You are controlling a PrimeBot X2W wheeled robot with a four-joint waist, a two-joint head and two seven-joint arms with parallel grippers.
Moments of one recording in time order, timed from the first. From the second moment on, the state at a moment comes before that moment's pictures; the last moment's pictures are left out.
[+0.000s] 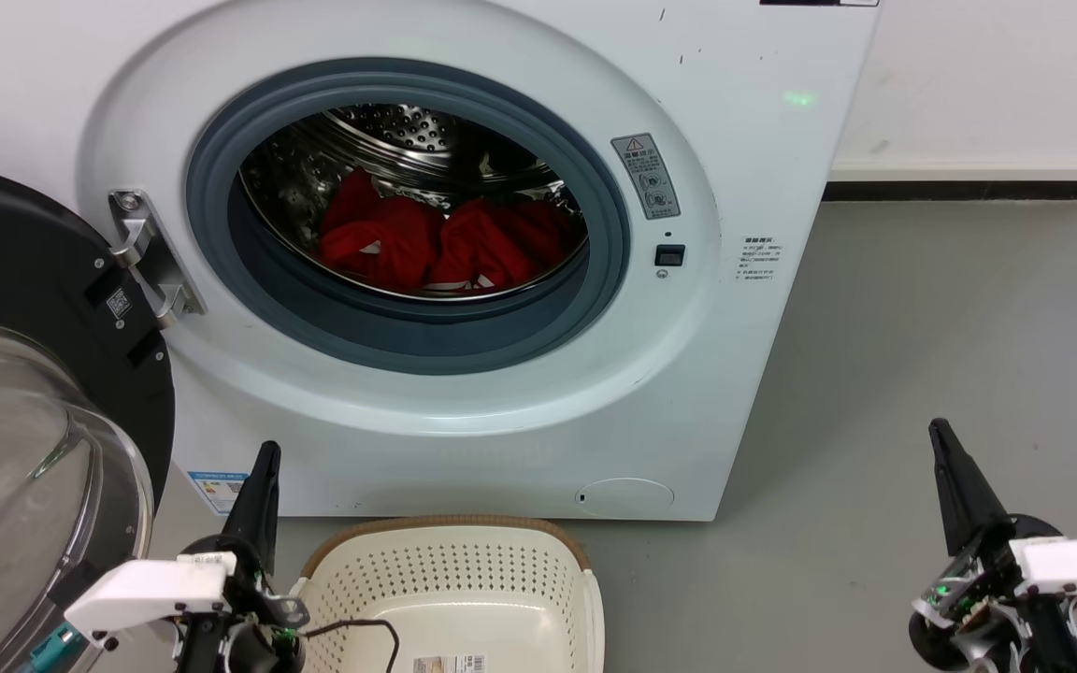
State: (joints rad) left arm -0.11 0.05 0.11 0.25 -1.61 -0.13 0.11; right arm -0.10 -0.05 -0.11 0.25 1.62 0.13 0.11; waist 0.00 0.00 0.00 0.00
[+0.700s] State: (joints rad) left arm -0.05 0.05 0.11 0.24 -1.43 -0.12 0.04; right arm -0.04 -0.05 -0.11 0.23 1.40 0.13 0.04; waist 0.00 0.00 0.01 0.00
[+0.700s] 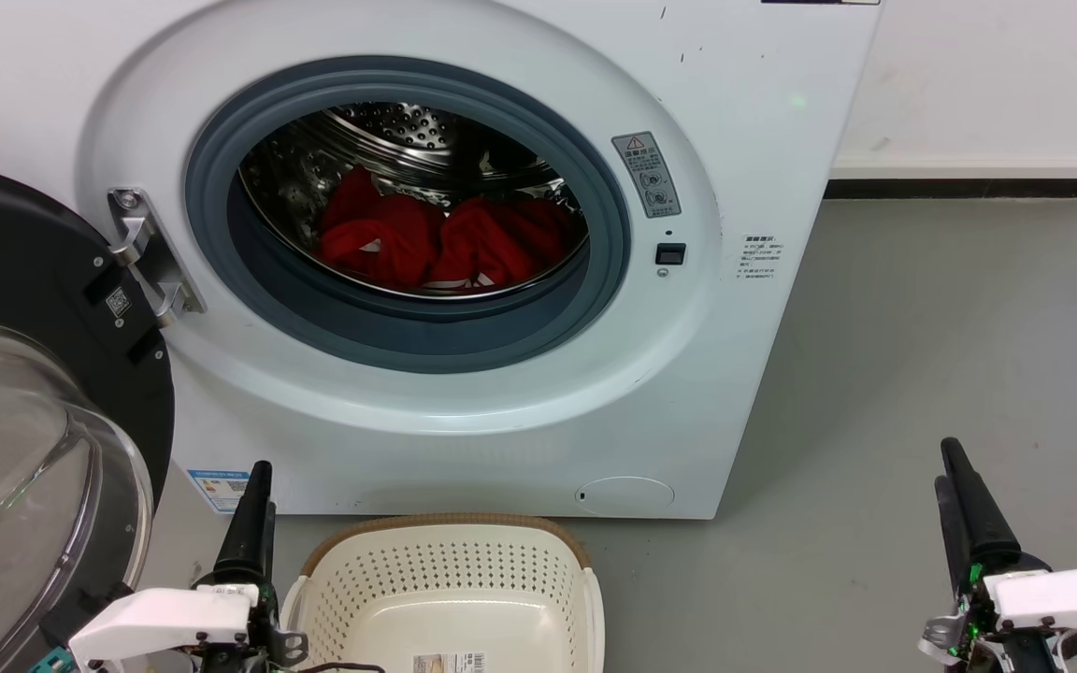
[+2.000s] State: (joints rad) left arm 0.01 0.05 0.00 0.13 -0.75 0.02 -0.10; right arm 0.04 -0.05 -0.04 0.08 0.63 0.13 -0.10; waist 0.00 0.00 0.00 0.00
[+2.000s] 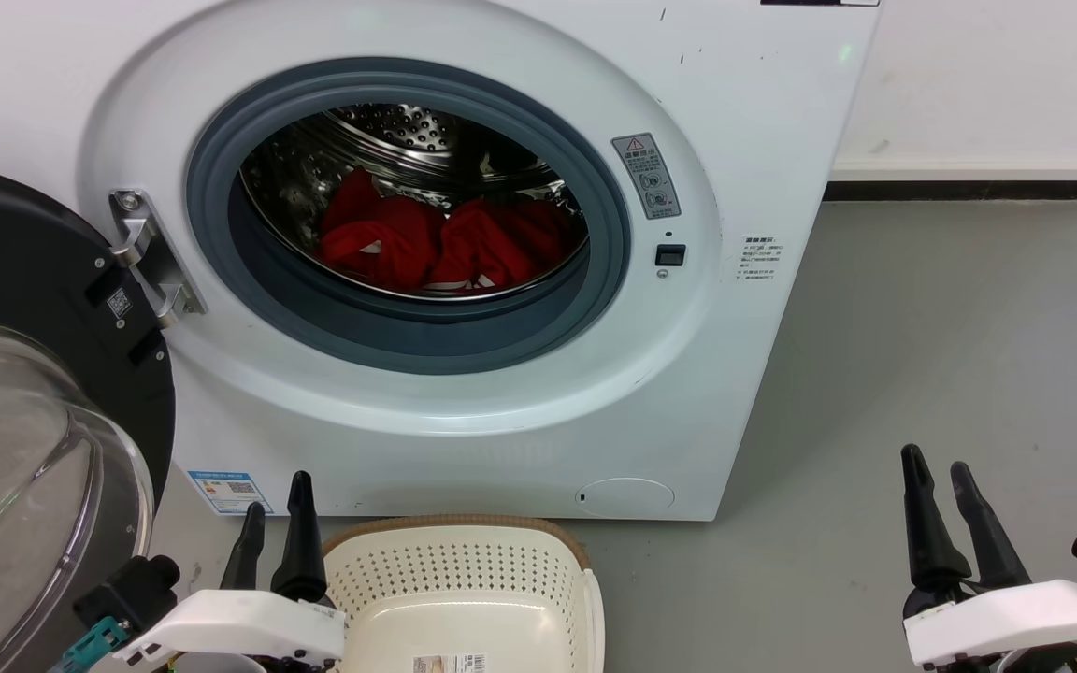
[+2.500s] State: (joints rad) left arm 0.03 0.05 -0.02 0.11 -0.58 0.04 -0.14; right arm 0.05 -0.05 -0.04 0.04 0.43 0.13 -0.14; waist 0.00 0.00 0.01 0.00
